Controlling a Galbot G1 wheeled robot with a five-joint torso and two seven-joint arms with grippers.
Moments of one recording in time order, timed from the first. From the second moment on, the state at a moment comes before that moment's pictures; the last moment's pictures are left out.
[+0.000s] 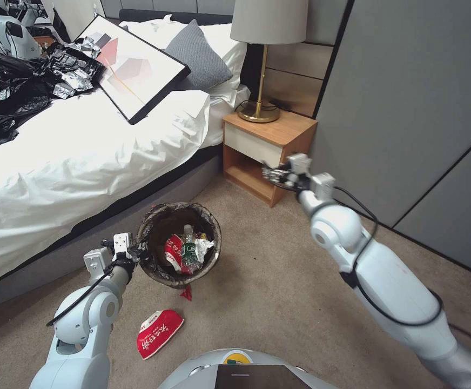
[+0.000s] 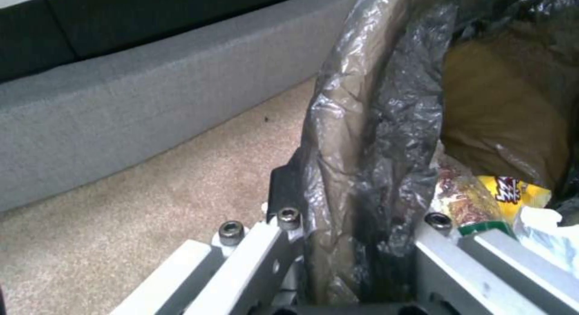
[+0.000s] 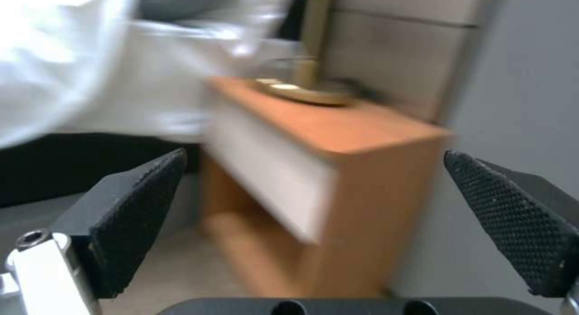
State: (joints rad) left arm 1.49 -1.42 -0.75 -2.21 -0.45 0.74 -0.06; right arm -0.97 1.01 0.30 1.98 0.37 -0.29 0.27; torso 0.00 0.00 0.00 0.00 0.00
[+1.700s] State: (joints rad) left arm 1.54 -1.41 -0.76 -2.26 -0.45 0.74 -0.09; right arm -1.29 1.40 0.50 1.84 0.02 -0.06 0.23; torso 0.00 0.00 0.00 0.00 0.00
